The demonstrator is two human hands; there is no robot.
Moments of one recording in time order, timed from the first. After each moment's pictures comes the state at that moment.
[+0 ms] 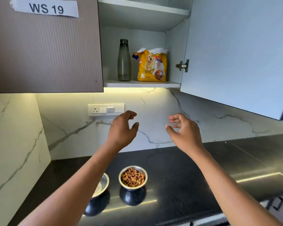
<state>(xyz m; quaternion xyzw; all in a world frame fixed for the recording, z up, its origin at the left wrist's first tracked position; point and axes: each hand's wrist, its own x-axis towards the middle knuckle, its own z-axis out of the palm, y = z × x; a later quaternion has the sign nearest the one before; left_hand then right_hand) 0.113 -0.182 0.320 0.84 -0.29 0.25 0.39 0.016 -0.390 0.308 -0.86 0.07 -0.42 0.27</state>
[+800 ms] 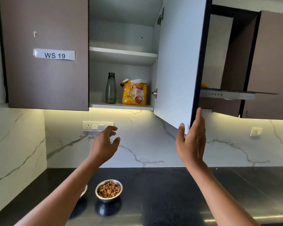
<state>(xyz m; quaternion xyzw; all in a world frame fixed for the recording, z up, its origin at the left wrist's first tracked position) -0.038 -0.270 0.341 0.84 -0.19 0.29 0.41 -0.131 -0.535 0.358 -0.71 0.02 -0.67 0.22</state>
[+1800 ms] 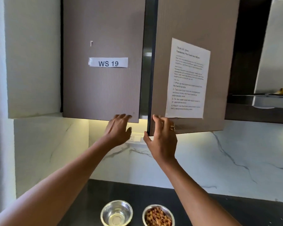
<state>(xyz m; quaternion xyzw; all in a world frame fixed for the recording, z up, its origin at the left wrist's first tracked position) 0.148 -0.090 0.410 0.90 -0.18 0.35 0.16 0.124 -0.272 0.360 -0.78 -0.07 -0.62 0.12</state>
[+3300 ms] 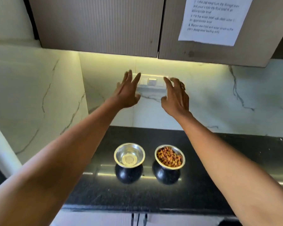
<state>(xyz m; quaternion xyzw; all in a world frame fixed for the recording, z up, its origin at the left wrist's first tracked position) 0.304 -0.044 0.286 0.94 -0.24 0.21 0.15 0.241 -0.253 0.271 -0.94 0.00 -0.34 0.08</state>
